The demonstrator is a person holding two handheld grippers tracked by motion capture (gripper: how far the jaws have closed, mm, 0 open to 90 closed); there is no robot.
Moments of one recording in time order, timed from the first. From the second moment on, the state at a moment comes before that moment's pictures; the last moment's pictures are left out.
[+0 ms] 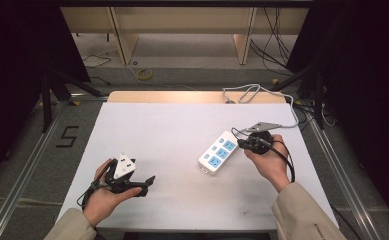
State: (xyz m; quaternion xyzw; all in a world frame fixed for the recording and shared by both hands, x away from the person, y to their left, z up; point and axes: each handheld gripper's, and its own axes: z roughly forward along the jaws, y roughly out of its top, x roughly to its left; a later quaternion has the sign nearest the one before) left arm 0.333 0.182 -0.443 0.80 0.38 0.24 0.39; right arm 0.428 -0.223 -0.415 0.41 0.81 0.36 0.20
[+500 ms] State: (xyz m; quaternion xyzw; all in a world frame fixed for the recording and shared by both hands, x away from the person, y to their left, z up) left arm 0.333 0.182 -0.443 0.80 0.38 0.24 0.39; right arm 0.438 -0.216 -0.417 0.41 0.82 0.35 0.21
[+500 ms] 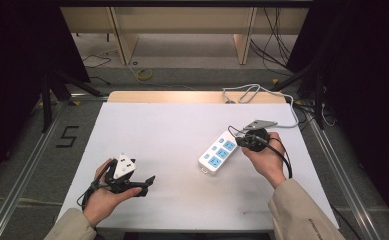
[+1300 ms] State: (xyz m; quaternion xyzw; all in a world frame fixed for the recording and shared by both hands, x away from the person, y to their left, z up) left arm 0.333 0.182 -0.443 0.80 0.38 0.24 0.40; right arm 0.452 -0.207 -0.421 0.41 0.82 0.34 0.20
